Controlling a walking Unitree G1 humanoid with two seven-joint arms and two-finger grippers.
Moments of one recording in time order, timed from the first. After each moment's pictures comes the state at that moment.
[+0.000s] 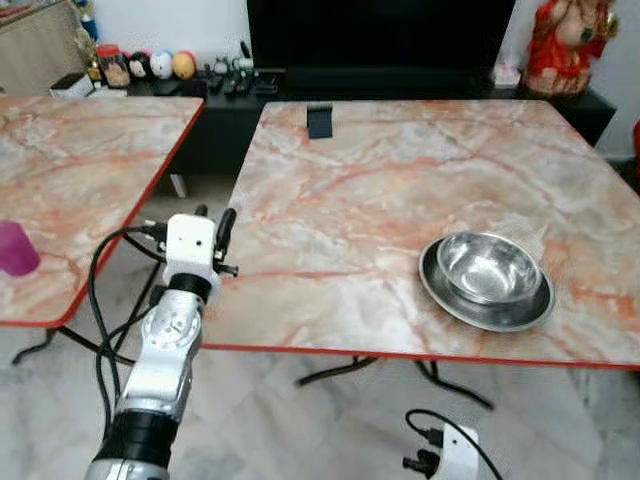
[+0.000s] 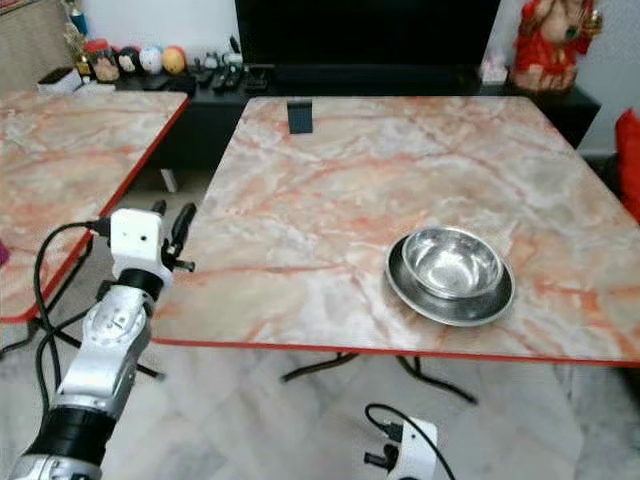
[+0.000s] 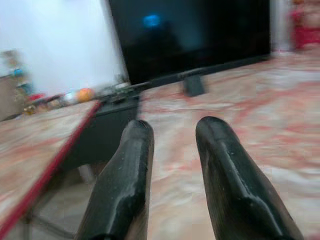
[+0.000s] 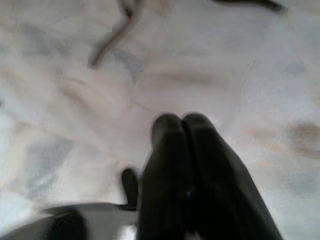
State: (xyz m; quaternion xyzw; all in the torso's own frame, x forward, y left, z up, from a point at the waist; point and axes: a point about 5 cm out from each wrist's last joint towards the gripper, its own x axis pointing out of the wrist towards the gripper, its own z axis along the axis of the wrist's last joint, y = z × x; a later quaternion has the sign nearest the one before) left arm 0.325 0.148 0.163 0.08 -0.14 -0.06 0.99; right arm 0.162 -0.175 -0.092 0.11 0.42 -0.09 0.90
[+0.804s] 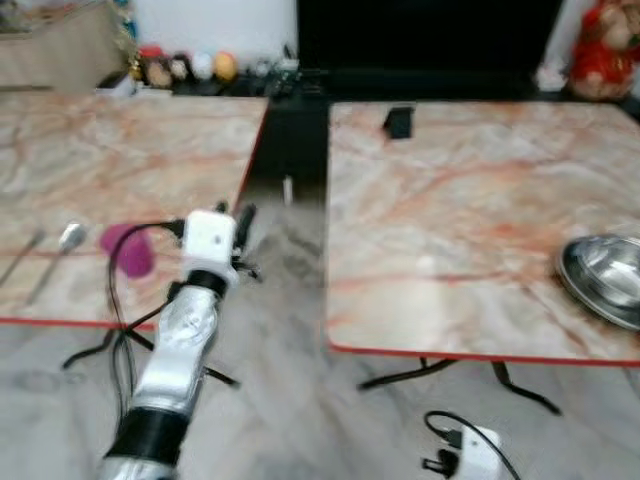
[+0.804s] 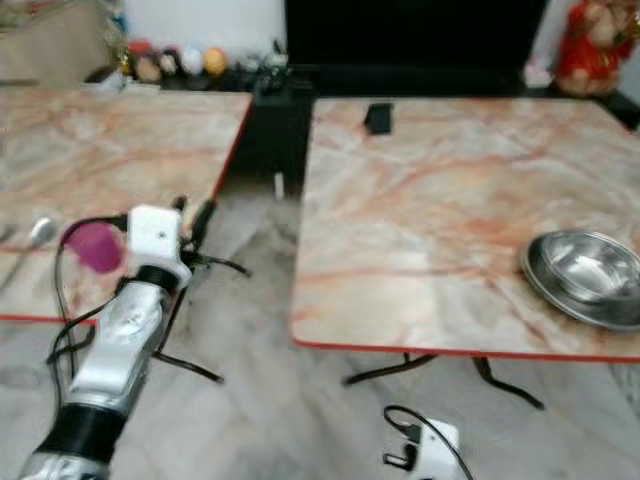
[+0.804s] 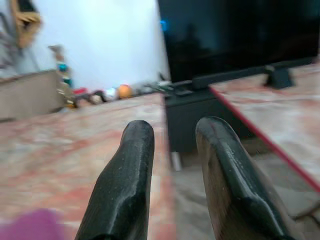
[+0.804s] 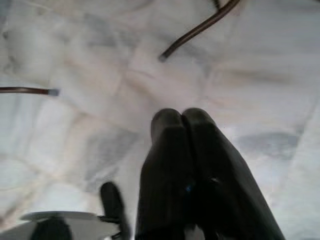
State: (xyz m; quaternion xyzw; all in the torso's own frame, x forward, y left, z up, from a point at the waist) left arm 0.325 0.164 0.169 0.09 -0.14 -0.03 0.99; right arm 0.173 -0.177 -0.085 0.10 0.39 -0.07 0.91
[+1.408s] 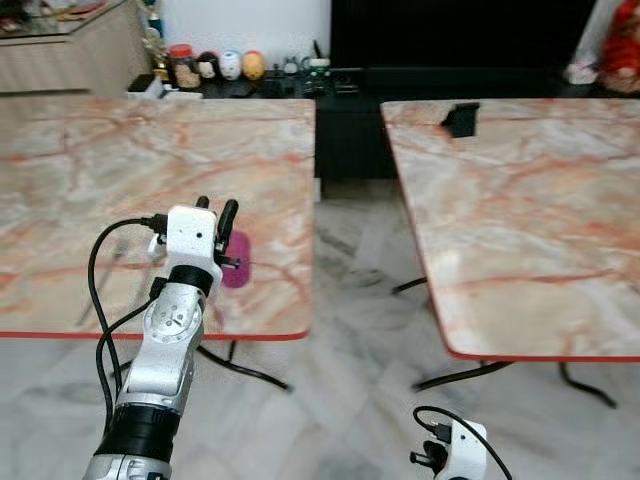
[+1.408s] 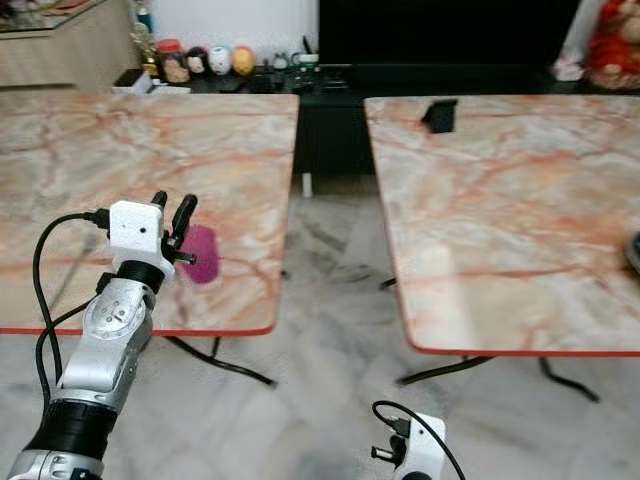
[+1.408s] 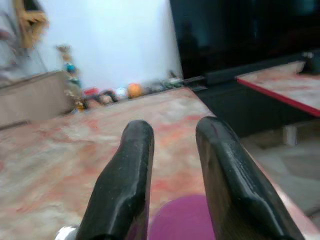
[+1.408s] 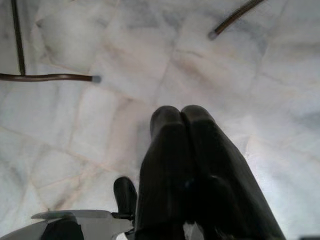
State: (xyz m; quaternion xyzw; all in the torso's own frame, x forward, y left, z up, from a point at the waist) left arm 0.326 0.153 0.171 0.08 -0.15 -0.05 0.98; right arm 0.171 -0.188 -0.085 0.10 0.39 -0.08 0.91
